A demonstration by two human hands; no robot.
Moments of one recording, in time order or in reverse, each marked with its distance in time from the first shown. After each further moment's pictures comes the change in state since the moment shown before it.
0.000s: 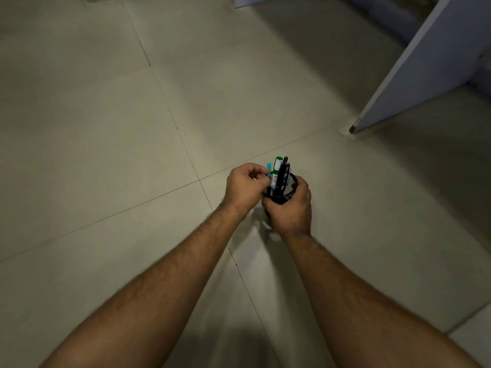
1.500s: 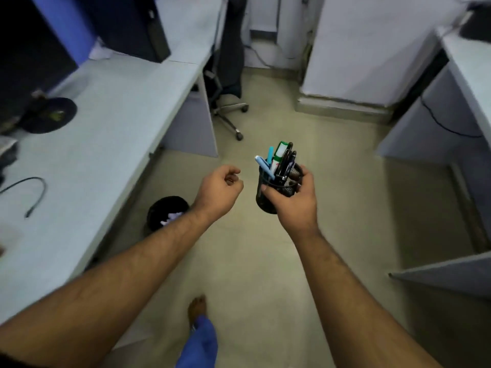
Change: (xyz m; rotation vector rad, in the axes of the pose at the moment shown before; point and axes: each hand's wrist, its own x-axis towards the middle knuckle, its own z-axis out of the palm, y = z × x) left_hand -0.366 0.628 -0.508 0.217 0.635 -0.098; right_hand -0.313 -0.771 -0.237 0.310 -0.736 -0.311
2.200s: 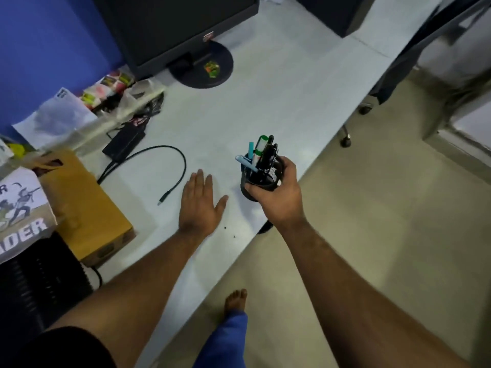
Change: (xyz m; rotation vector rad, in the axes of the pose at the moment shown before) left_hand 0.103 -0.377 -0.316 0.710 0.255 -0.247; right_hand 0.013 -0.020 0.502 -0.202 -0.597 0.018
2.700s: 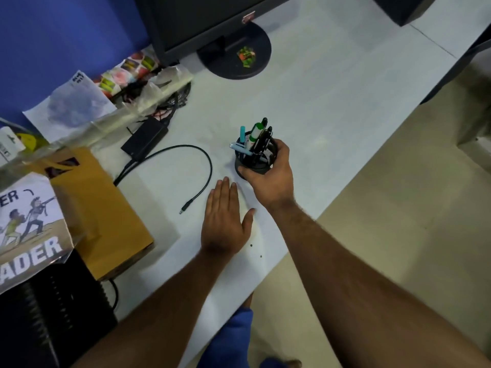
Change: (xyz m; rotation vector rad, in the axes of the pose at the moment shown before) left_hand 0.000 -0.006 0.017 -0.012 0.217 0.021; right_hand 0.082 -0.001 0.107 -0.075 -0.077 -0.045
